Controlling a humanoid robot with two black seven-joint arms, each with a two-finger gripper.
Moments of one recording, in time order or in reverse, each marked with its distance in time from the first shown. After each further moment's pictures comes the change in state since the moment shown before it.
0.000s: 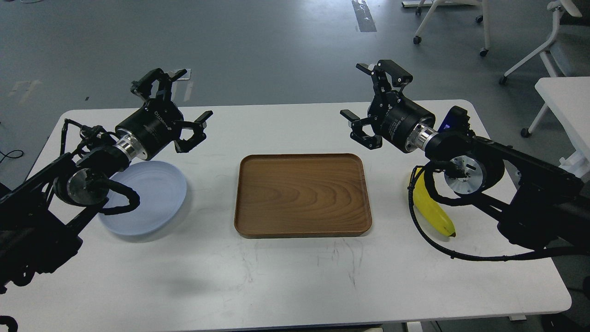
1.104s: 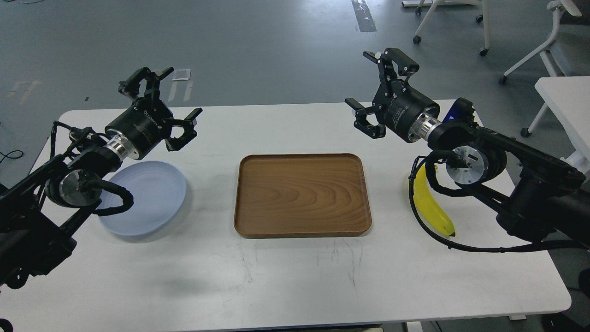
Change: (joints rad) left arm 0.004 0.013 -0.007 0.010 -0.001 0.008 -0.010; right arm 0.015 0.011 0.025 -0.031 0.003 -0.006 -0.002
